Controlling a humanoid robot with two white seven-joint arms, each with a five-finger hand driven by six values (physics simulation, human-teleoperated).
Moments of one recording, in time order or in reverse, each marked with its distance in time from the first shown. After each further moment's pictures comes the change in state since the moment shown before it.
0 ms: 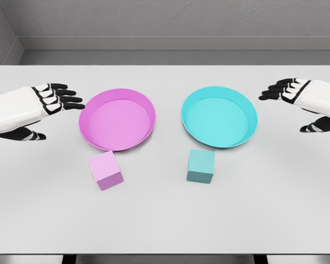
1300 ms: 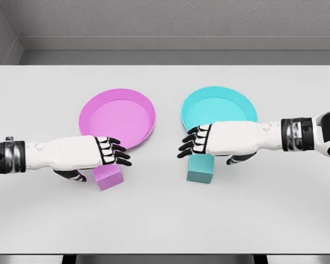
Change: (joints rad) left arm -0.140 -0.214 -0.281 -0.003 -0.071 -0.001 -0.253; right arm -0.379 0.153 0.642 -0.078 0.110 0.000 0.000
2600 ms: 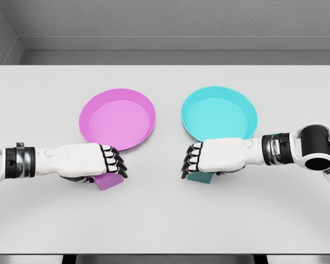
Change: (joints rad) left arm 0.005 -0.037 -0.028 0.025 -0.114 0.002 0.002; right arm 0.023 0.051 0.072 0.025 0.179 0.003 -0.003
